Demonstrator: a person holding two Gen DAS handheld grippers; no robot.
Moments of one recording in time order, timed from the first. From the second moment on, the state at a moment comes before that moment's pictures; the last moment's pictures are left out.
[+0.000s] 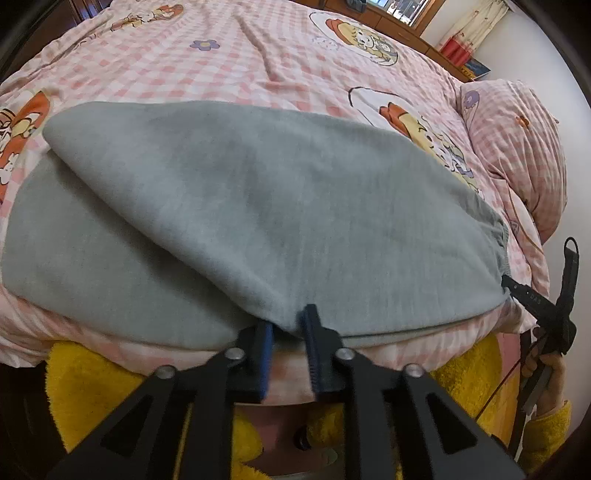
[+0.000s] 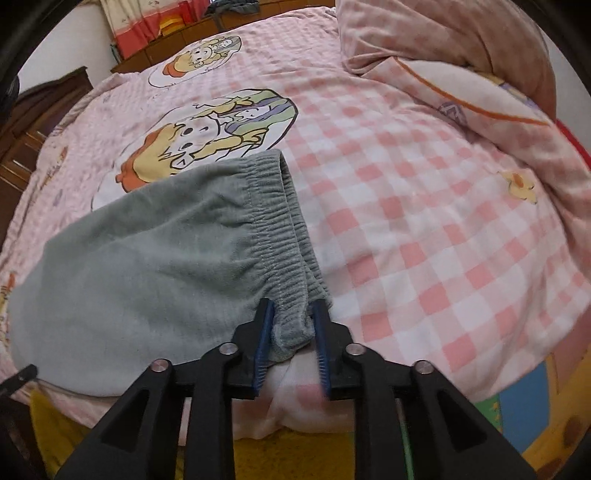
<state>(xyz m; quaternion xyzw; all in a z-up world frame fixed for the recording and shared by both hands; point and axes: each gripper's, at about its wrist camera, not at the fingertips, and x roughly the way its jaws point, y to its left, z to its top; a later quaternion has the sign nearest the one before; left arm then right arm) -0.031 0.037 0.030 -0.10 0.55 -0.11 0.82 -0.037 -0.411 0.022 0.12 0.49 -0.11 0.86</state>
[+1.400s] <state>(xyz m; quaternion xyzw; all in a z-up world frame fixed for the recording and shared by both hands) -0.025 0.212 0.027 -0.14 0.53 0.00 0.84 0.016 0.003 0.053 -0.07 0.52 0.23 0.82</state>
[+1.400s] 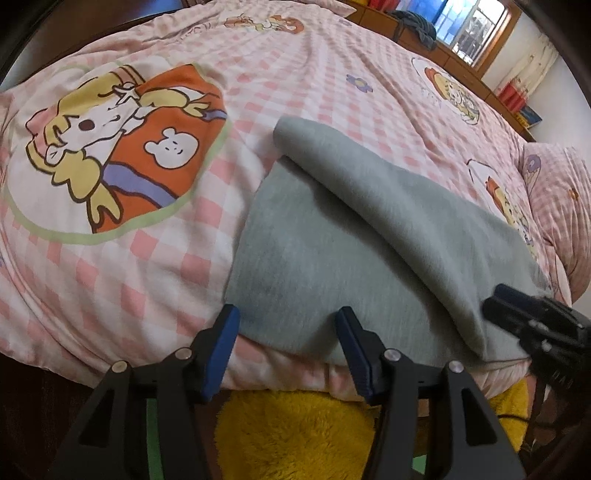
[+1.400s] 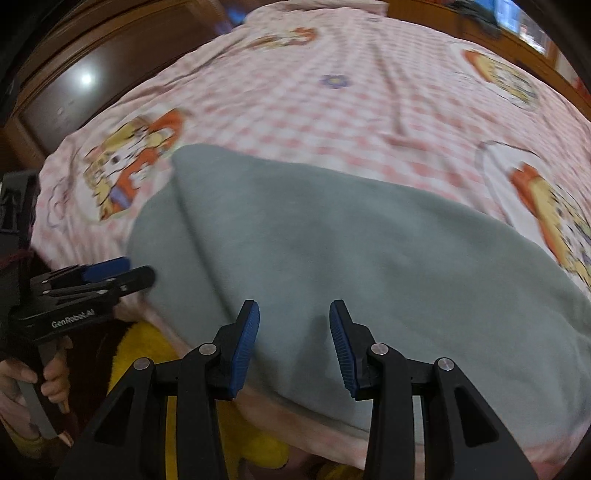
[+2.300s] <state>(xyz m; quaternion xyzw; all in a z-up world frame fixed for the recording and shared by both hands) -0.019 0.222 0.036 -0.15 0.52 0.02 0.84 0.061 0.001 0.053 0.06 0.50 0.25 0.83</state>
